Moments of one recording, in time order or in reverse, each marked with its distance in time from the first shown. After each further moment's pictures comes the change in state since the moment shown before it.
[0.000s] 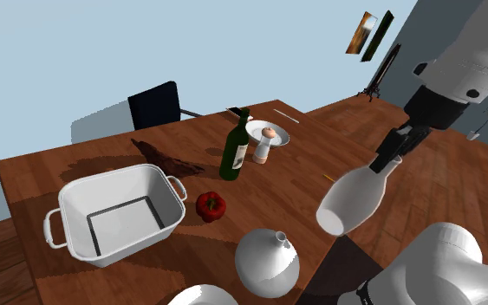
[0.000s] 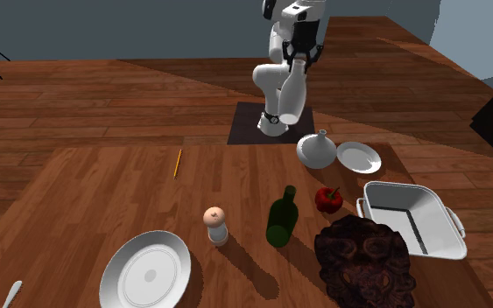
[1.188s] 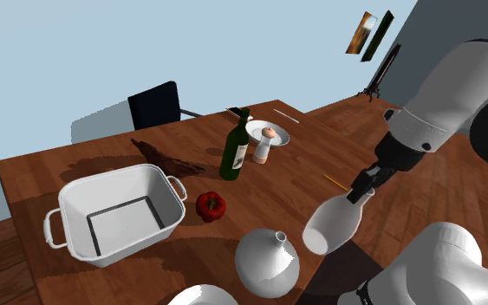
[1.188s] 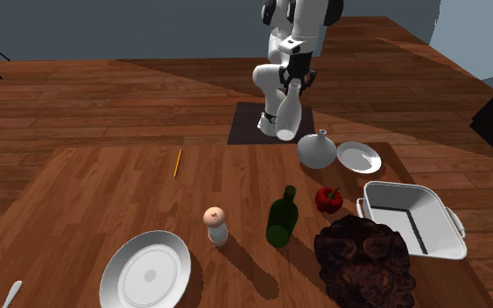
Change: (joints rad) arm 0.016 -0.131 0.022 -0.302 0.024 0.171 -0.001
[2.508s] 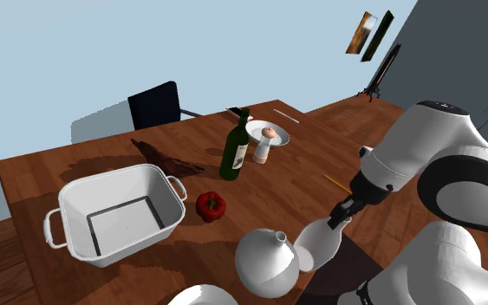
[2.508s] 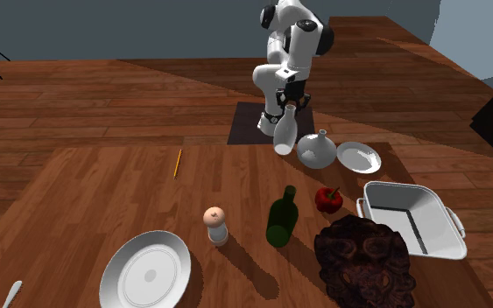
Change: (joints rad) arm 0.031 -0.089 0.040 -0.288 0.042 0.197 0.005
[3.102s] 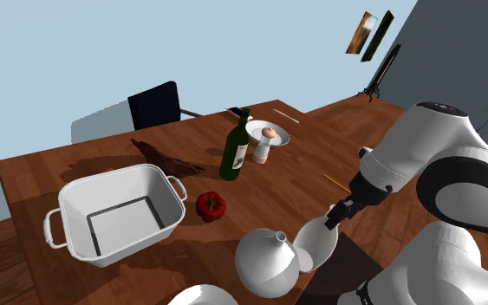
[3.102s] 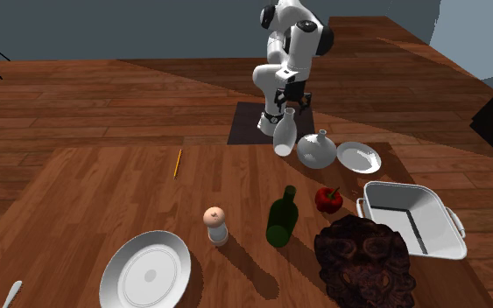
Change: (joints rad) arm 0.001 -0.001 0.002 -0.006 0.002 0.005 0.001
